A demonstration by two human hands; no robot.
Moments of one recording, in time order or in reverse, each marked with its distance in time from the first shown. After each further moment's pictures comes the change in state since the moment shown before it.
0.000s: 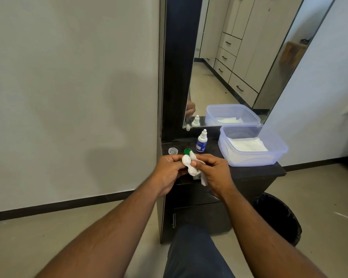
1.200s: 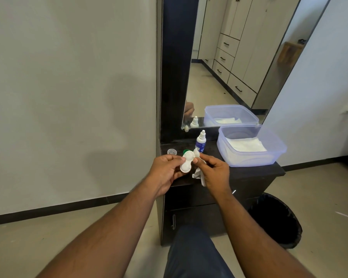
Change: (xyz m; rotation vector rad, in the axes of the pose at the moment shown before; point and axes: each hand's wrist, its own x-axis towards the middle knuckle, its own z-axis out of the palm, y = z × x) left_hand 0.002 0.007 -0.002 -0.100 0.133 -0.113; right_hand 0.002 0.013 0.008 0.008 0.238 -0.029
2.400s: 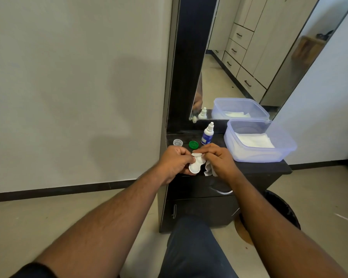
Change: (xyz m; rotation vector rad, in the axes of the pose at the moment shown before) left_hand 0.002 -0.003 0.002 0.352 -0.090 0.046; right_hand 0.024 -0.015 -0.016 -0.295 -0.437 -0.092
